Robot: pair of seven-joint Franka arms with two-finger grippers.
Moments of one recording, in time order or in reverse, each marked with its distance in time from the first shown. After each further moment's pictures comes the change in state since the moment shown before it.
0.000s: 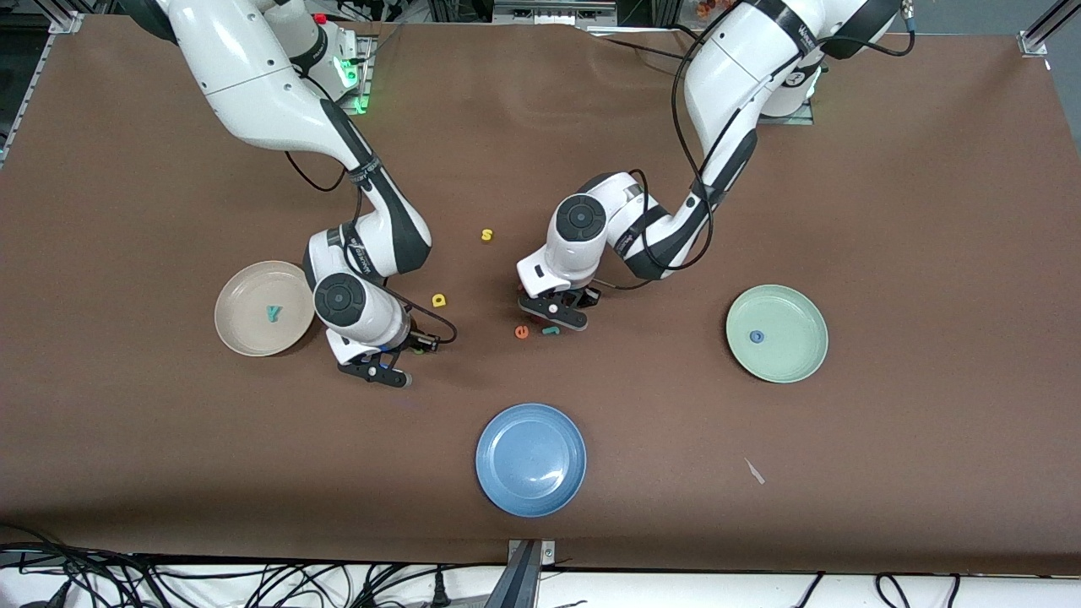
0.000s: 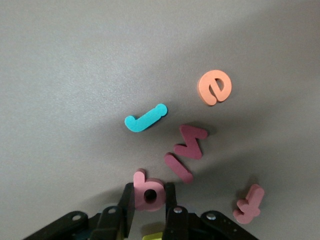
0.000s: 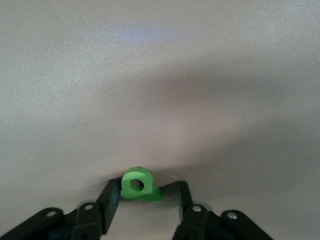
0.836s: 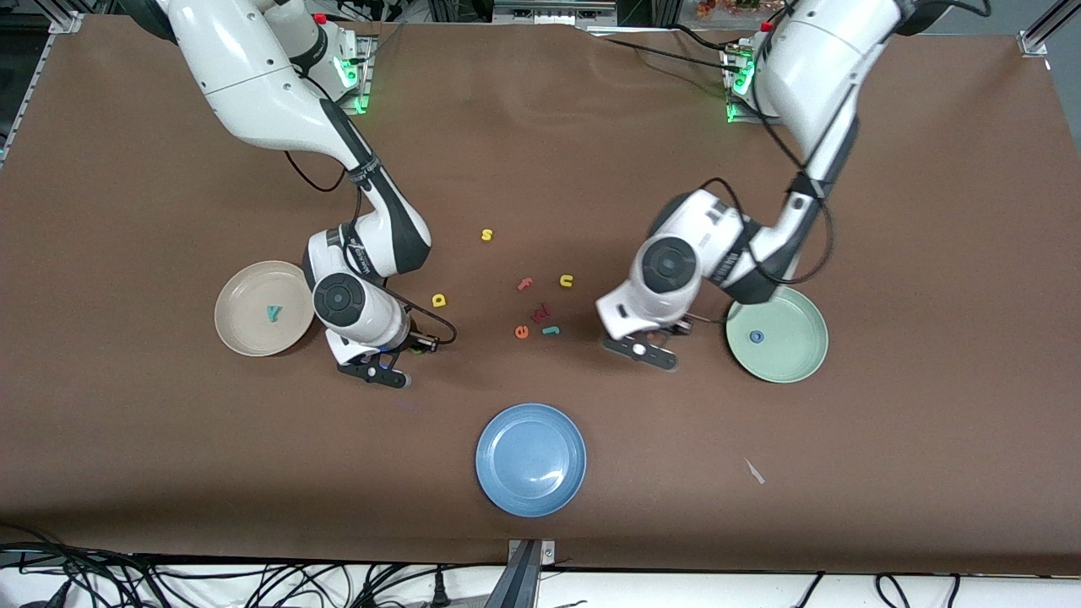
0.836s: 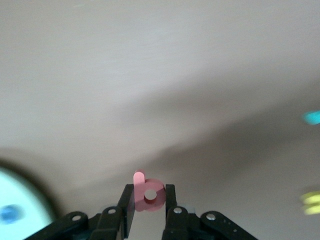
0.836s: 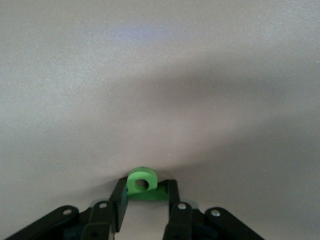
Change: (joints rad) left arm 0.239 -0.144 0.024 0.040 0.009 -0.367 0.298; right arm 0.000 0.000 0.000 0.004 0.000 -0.001 0.012
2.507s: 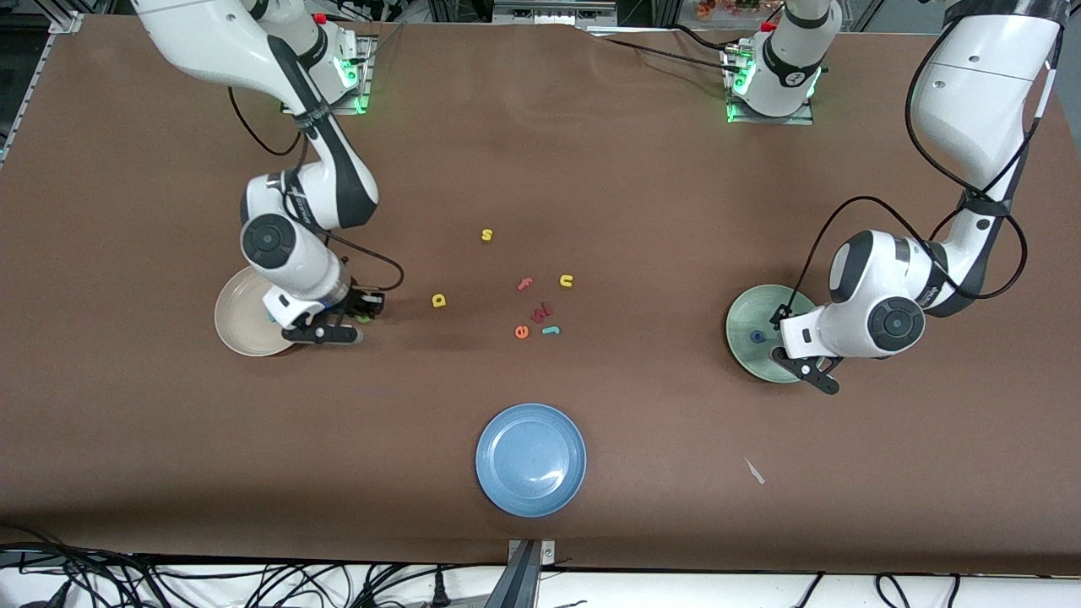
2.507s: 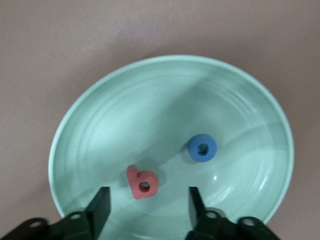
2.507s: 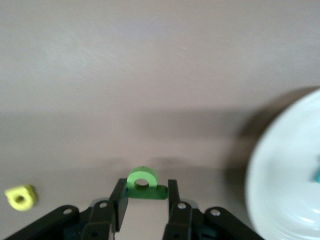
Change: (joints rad) left arm 0.423 -0.058 -0.025 -0.251 0.000 0.110 0.567; right arm -0.004 -0.362 -0.131 -0.466 0.000 0.115 -0.397
